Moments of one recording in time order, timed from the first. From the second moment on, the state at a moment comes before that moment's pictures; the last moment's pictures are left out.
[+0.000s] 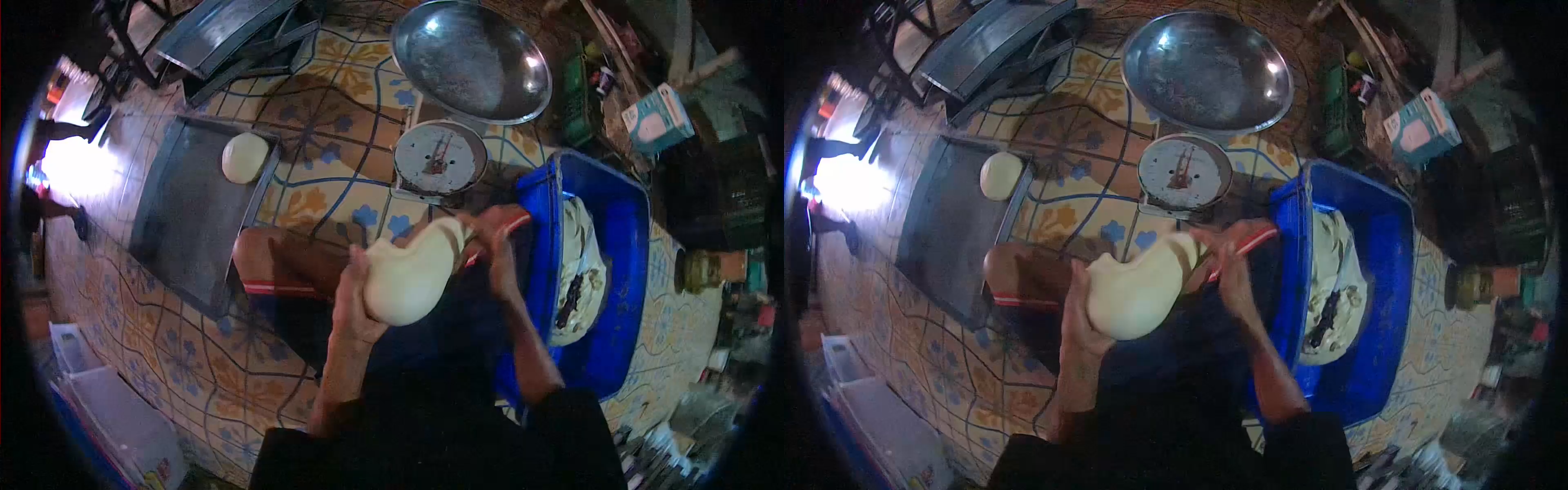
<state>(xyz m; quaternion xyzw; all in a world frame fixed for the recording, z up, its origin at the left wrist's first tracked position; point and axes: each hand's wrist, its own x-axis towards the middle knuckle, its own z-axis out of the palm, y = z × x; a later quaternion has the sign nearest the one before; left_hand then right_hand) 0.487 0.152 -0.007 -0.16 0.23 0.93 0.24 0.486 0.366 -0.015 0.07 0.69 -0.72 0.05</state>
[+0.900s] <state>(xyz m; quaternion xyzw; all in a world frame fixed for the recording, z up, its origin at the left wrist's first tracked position) 0.494 0.148 -0.080 -0.15 0.38 0.91 0.11 0.490 0.315 0.025 0.08 0.59 -0.80 0.12</state>
